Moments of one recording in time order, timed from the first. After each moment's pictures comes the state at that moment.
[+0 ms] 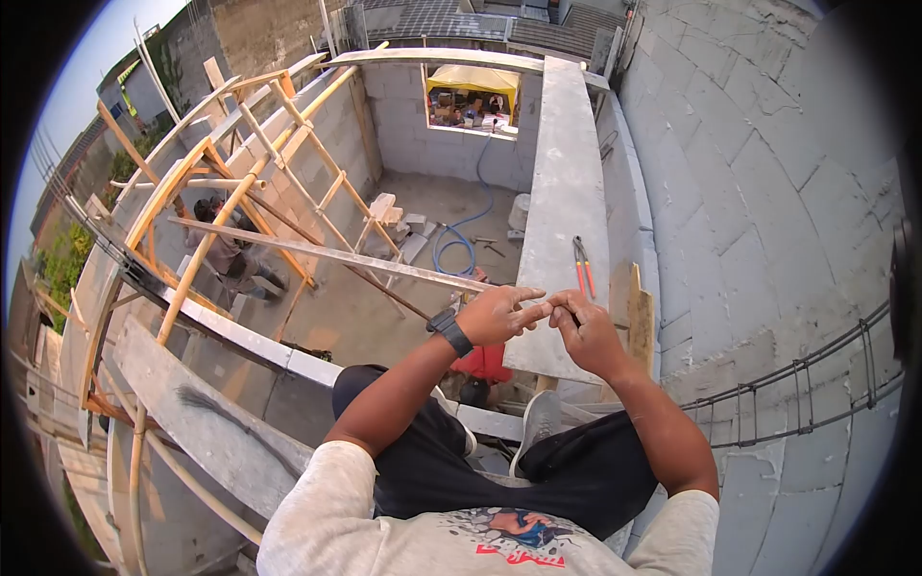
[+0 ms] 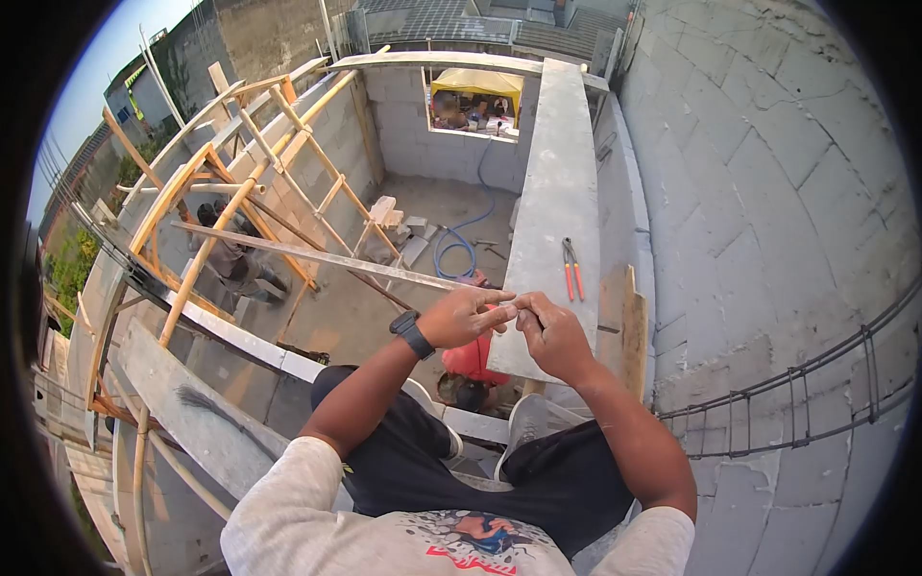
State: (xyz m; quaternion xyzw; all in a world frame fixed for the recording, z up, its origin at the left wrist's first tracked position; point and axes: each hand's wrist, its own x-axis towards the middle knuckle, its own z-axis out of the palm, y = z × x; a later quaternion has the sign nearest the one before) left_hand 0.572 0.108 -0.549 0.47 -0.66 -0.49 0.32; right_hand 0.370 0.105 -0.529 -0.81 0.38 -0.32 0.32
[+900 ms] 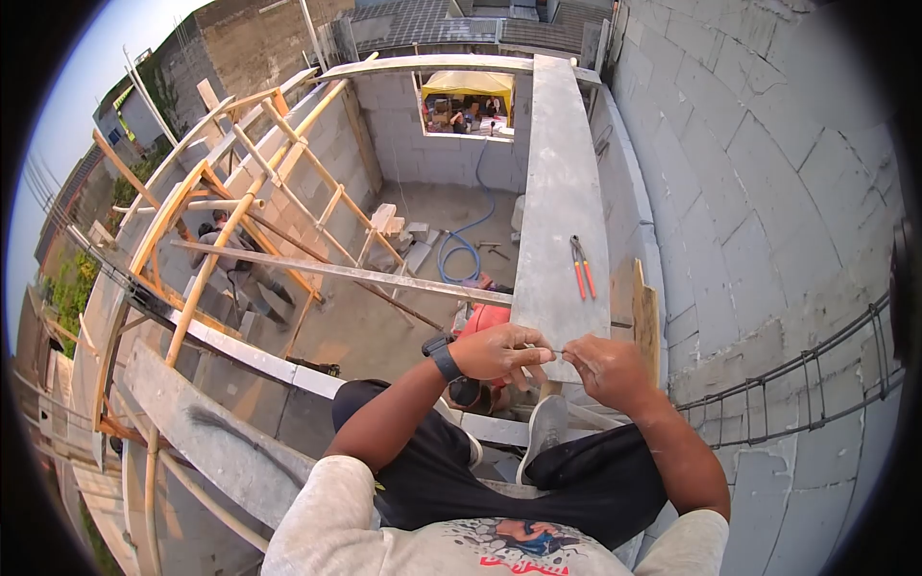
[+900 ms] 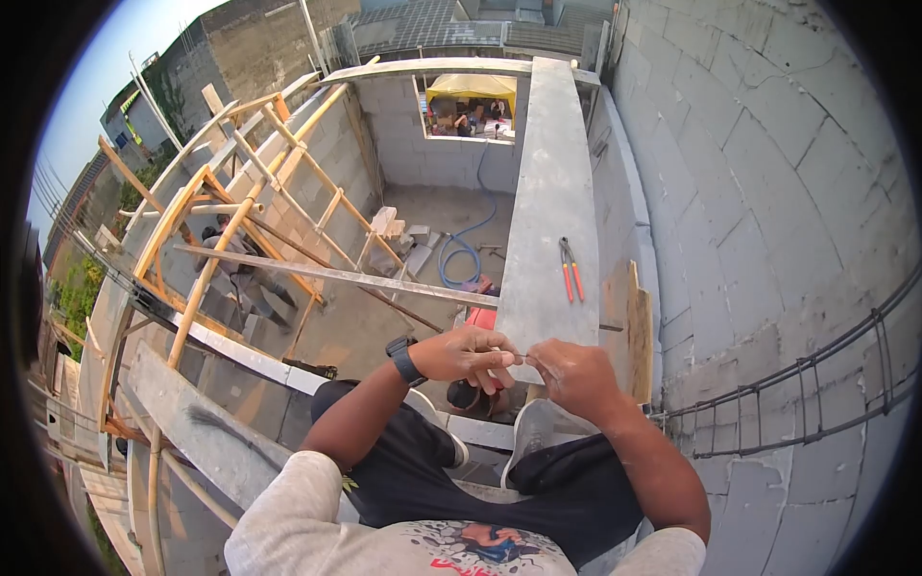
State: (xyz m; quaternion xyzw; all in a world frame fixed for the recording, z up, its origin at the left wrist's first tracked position) left_hand 0.559 0.133 -0.533 0.39 -0.61 -0.65 0.23; right_hand 0.325 0.135 -0.524 -0.89 0.33 -0.30 0.12
